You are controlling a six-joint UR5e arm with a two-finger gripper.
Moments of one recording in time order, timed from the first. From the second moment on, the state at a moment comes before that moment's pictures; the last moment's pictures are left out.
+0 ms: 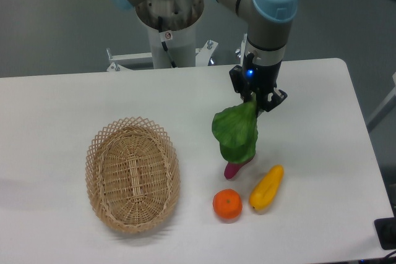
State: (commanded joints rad) arm 2.64 -1.68 -1.78 -1.12 1.46 1.41
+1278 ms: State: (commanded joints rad) arm 2.65 -1.75 -2.08 -0.85 1.54 1.75
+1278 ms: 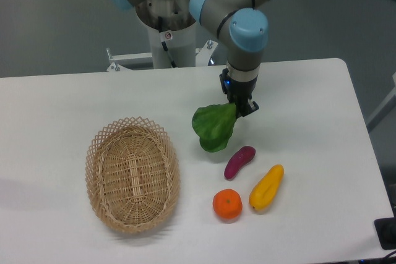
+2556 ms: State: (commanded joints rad) arm 2.66 -1.73 -1.74 -1.05 1.47 1.52
